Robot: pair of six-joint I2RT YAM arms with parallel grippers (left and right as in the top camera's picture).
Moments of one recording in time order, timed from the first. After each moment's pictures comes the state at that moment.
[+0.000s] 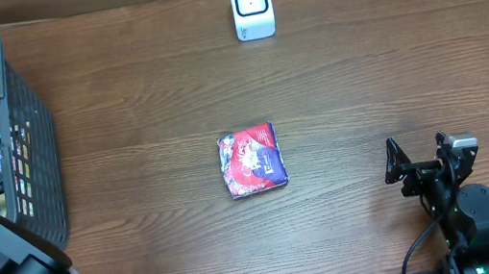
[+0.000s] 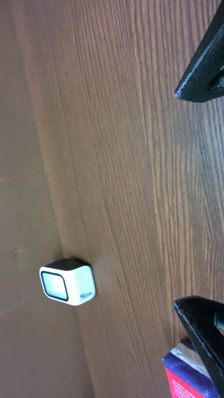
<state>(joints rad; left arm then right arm) 0.76 2.00 1.49 -0.56 -0.41 0.24 0.05 0.25 0.02 -0.01 -0.04 0.23</state>
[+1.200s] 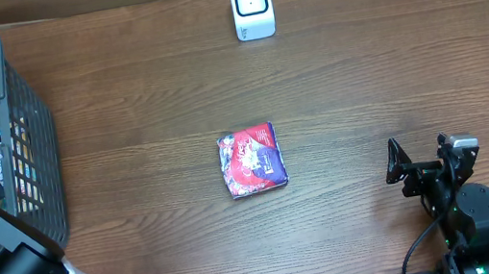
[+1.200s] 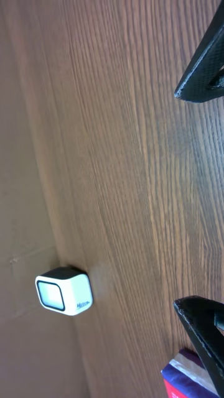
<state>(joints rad) 0.75 2.09 1.52 -0.58 -0.49 0.27 0.05 0.25 0.02 -0.03 -0.01 0.23</state>
